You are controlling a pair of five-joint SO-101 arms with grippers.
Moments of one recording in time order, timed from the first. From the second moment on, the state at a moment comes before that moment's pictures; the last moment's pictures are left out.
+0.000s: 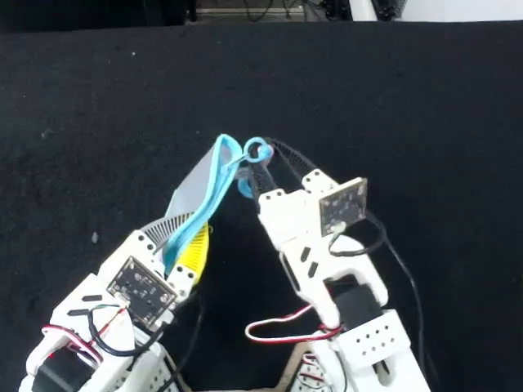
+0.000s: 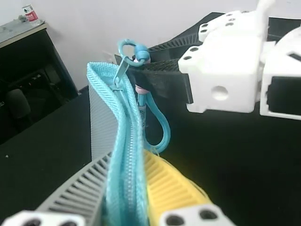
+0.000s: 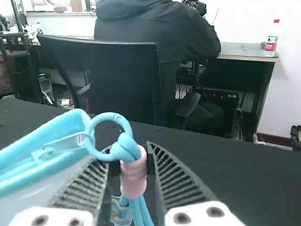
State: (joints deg) left arm 26.6 -104.8 65.0 66.3 -16.0; right arm -22.3 -78.6 79.6 10.3 -0.3
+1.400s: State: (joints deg) left arm 31.5 -104.8 65.6 67.5 -16.1; right arm -12.8 -48.6 66.0 4.5 3.0
